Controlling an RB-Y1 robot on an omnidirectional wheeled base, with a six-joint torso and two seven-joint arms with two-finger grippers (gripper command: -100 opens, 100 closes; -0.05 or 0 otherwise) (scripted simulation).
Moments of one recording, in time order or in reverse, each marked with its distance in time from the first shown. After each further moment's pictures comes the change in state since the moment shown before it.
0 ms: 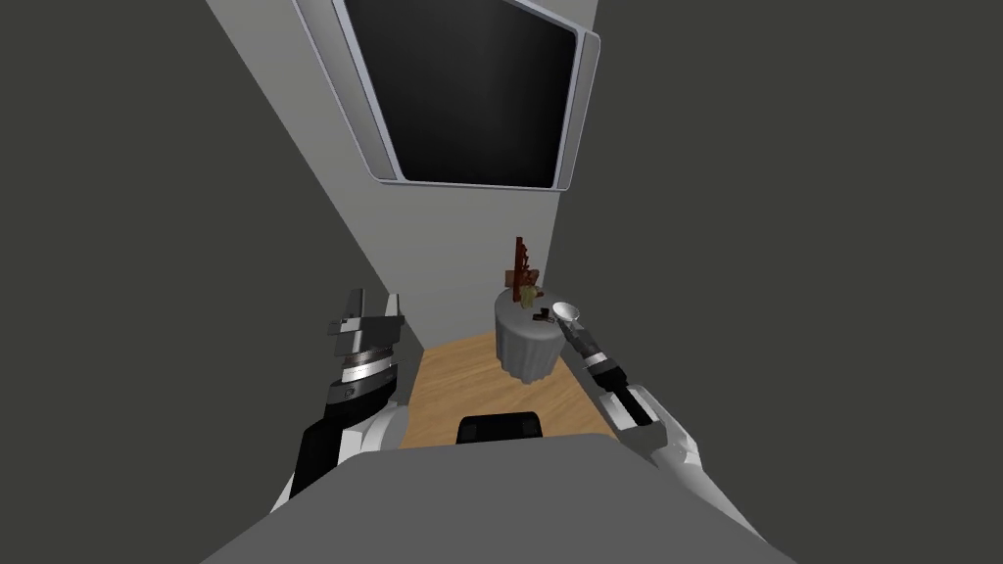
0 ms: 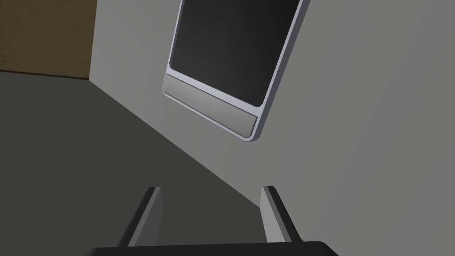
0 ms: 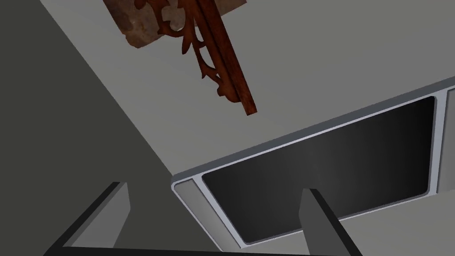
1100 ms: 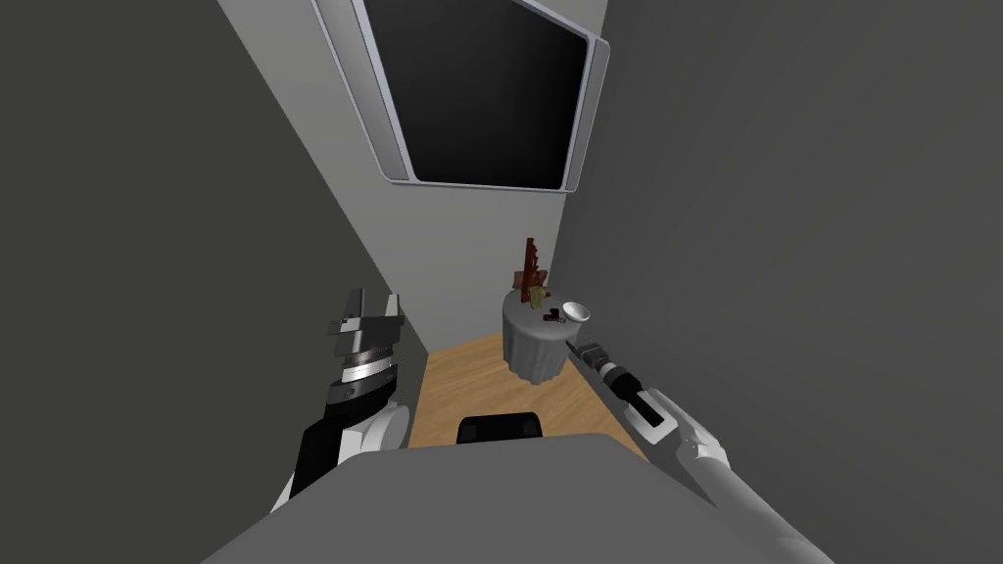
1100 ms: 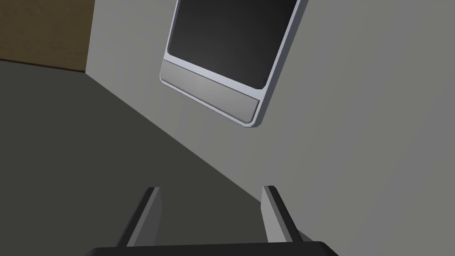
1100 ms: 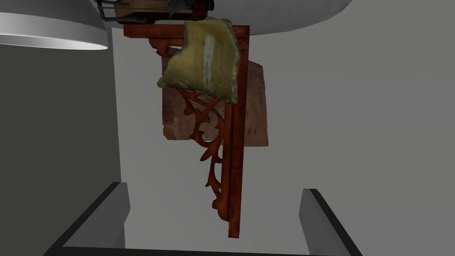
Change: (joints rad) left arm 0.000 0.000 0.000 0.000 0.000 0.000 0.000; right arm -0.060 -0.167 0.031 0.315 0.199 0.067 0.143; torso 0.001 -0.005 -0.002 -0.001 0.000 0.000
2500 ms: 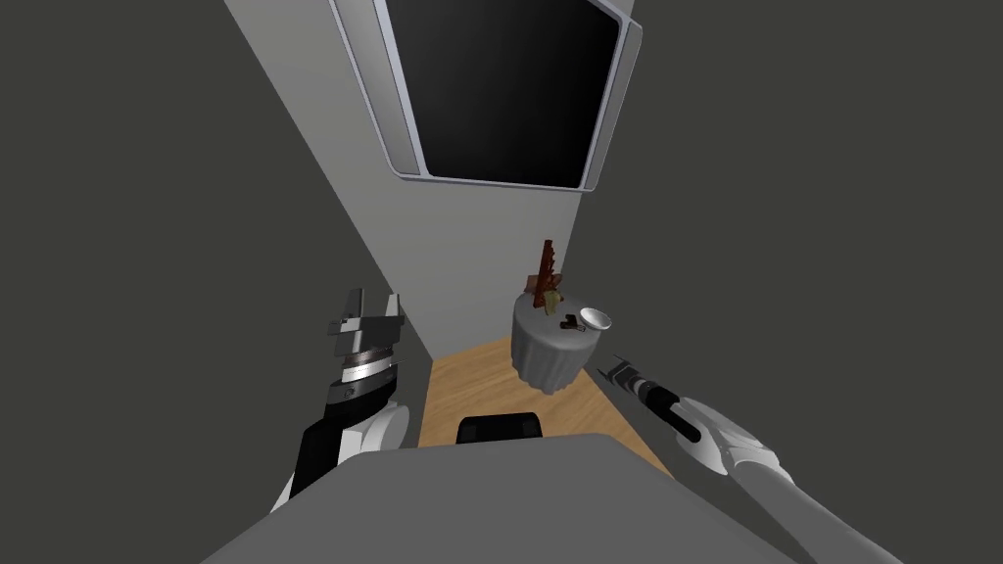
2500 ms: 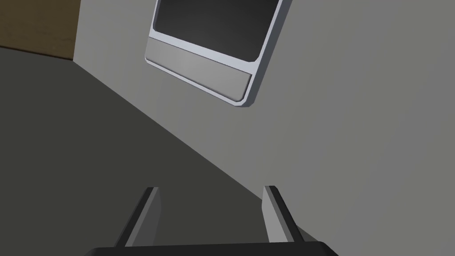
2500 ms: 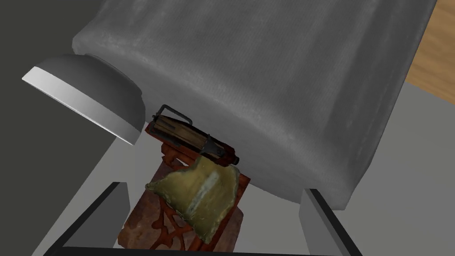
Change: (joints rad) left arm 0.000 0.000 0.000 0.000 0.000 0.000 0.000; right arm -0.063 -0.179 0.051 0.367 0.263 0.079 0.139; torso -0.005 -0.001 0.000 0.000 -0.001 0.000
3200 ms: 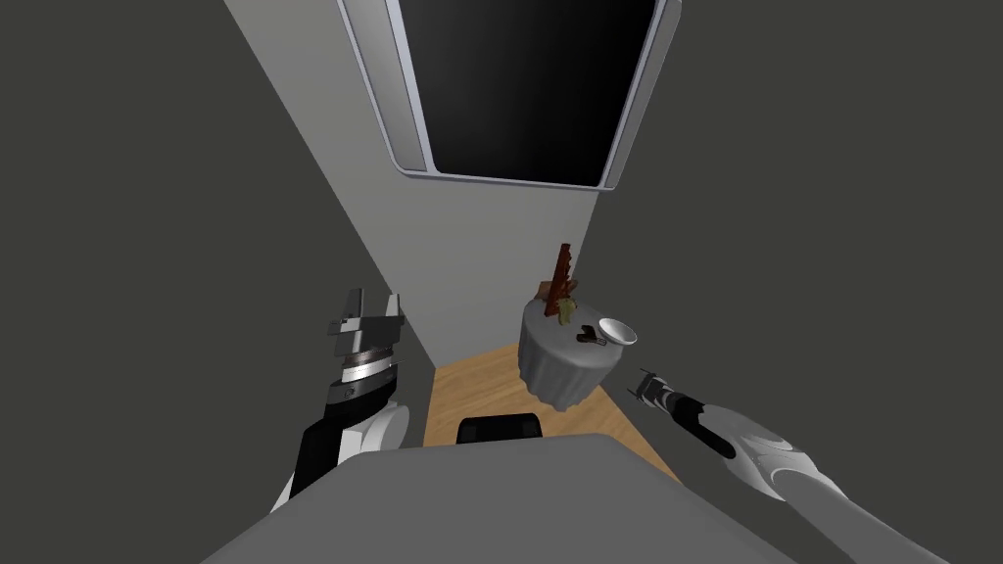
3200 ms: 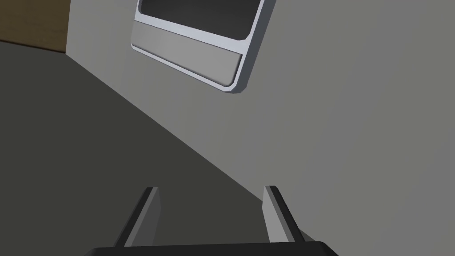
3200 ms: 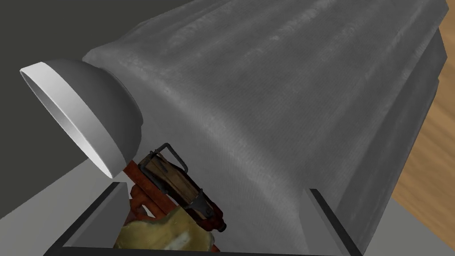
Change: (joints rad) left arm 0.000 0.000 0.000 0.000 0.000 0.000 0.000; right arm -0.013 -0.104 0.060 0.150 0.173 0.074 0.043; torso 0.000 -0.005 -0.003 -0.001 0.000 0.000
